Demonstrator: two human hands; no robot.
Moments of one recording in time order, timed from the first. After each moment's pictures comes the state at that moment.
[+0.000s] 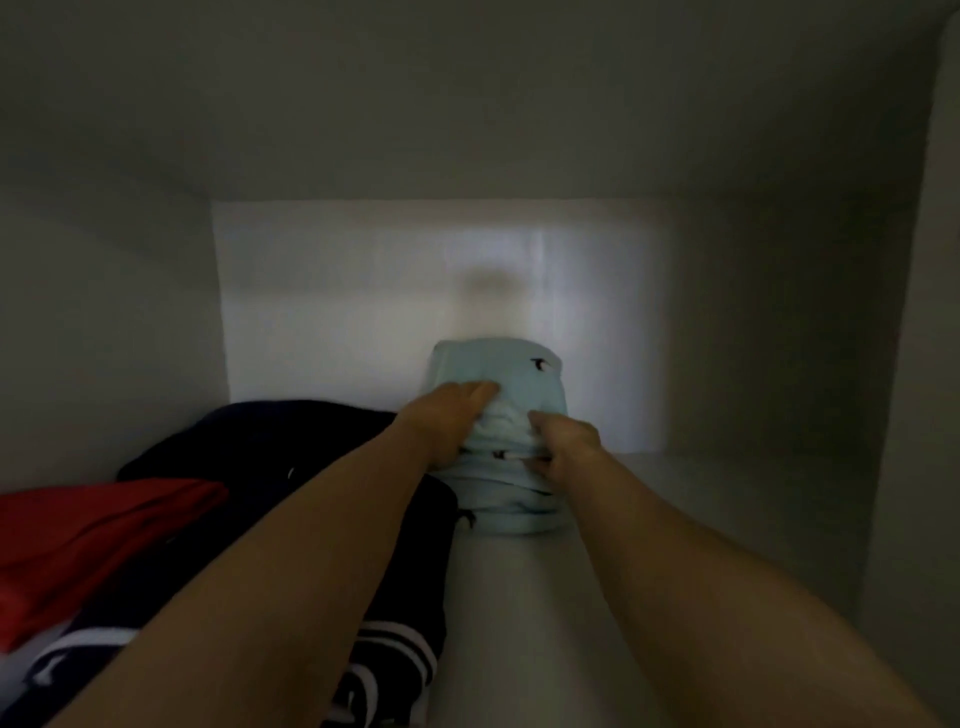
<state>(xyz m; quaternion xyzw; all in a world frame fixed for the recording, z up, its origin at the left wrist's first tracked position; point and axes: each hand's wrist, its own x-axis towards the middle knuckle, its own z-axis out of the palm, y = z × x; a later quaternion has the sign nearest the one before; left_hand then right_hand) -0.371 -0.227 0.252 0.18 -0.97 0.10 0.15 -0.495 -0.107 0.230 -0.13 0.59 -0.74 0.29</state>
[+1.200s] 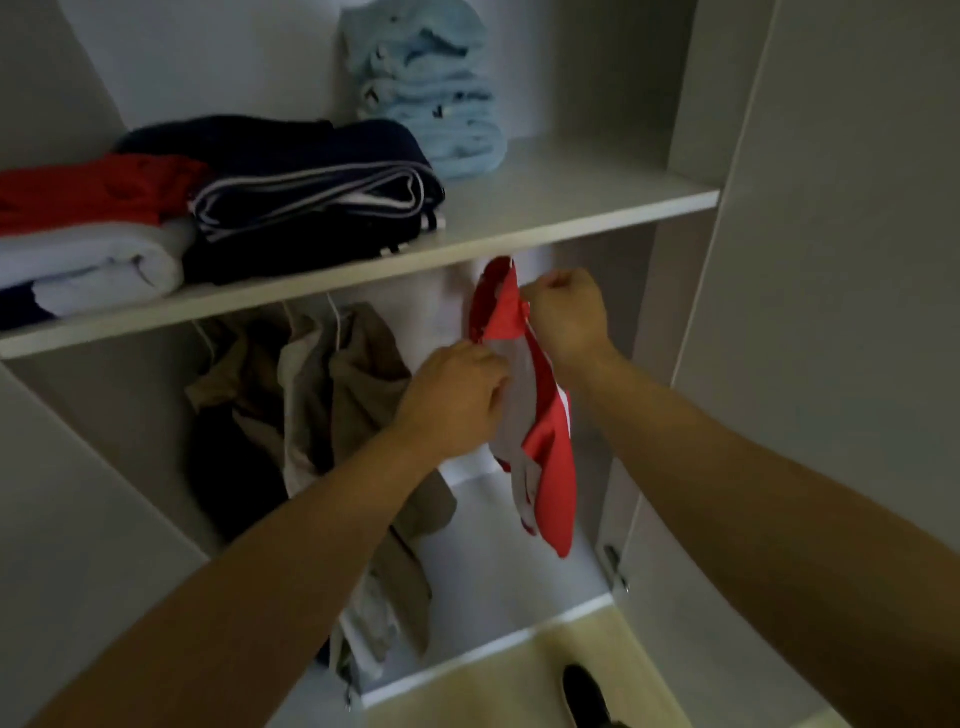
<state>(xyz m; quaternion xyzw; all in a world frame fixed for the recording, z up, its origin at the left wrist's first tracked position) -0.092 0.022 0.008 -0.01 -0.98 -0.04 0.20 -0.204 0.124 0.049 -0.15 0.73 -0.67 0.02</state>
